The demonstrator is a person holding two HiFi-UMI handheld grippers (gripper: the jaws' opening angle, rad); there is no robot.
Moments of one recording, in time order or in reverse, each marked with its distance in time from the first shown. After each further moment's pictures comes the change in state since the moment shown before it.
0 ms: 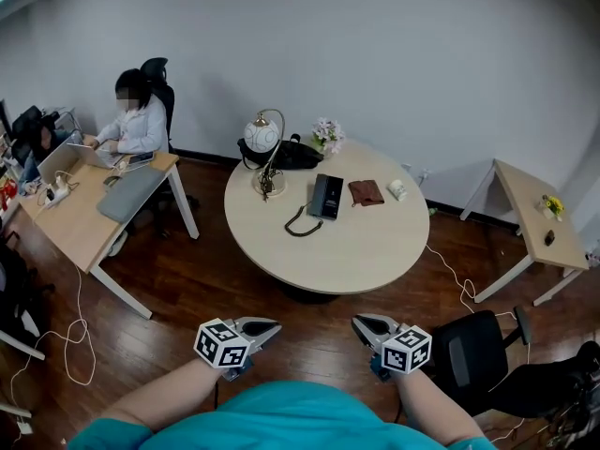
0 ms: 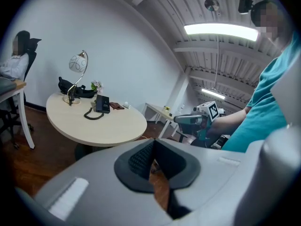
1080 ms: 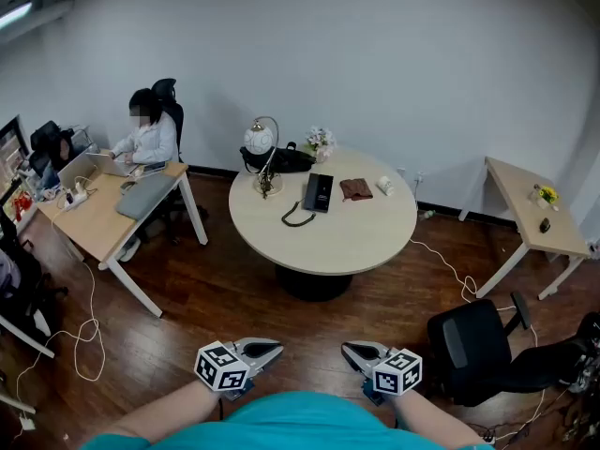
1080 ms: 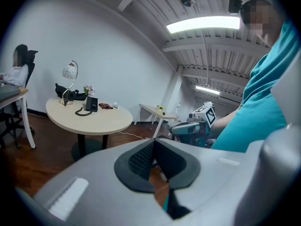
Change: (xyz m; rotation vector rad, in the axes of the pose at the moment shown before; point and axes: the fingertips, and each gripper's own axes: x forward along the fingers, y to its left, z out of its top) left arm -0.031 -0.154 -0.068 0.071 -0.036 0.006; right arm -0.111 0.102 -0.093 0.065 0.001 0.087
